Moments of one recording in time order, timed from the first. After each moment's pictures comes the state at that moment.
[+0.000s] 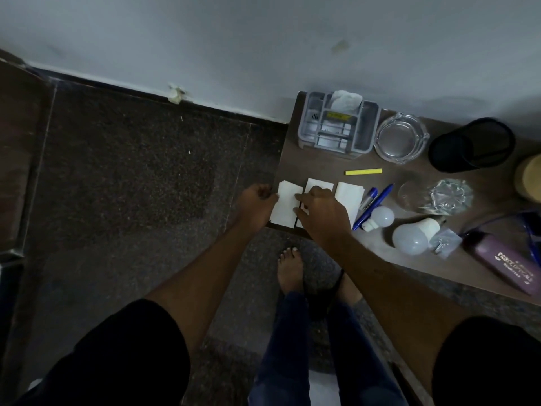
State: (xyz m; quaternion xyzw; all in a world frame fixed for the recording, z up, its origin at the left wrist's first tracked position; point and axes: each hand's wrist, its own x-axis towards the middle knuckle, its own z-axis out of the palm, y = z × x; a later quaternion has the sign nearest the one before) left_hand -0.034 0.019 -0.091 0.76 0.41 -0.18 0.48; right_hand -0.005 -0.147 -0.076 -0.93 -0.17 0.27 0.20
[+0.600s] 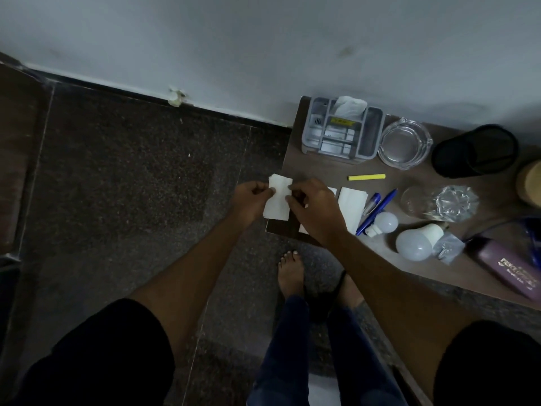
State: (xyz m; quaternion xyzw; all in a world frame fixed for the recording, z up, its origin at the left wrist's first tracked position) left_hand -0.015 0.043 -0.084 0.74 0.40 -0.20 0.50; right_hand 0.011 -0.127 -0.071 -0.90 -0.12 0.23 0.36
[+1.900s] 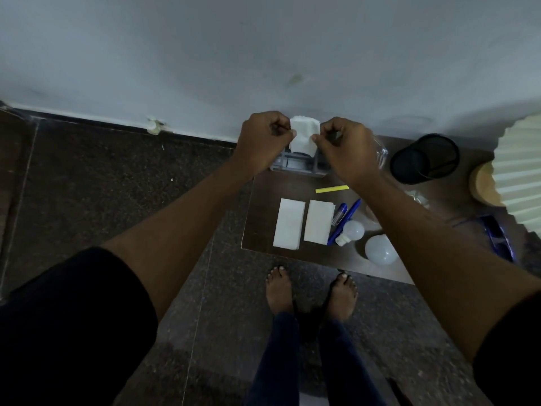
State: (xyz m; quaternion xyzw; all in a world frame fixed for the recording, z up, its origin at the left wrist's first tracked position) left_hand 0.129 -0.015 0.003 0.88 0.12 -0.06 0.45; right_hand 0.144 -0.203 -0.017 -0.90 -0.06 0.07 0.42
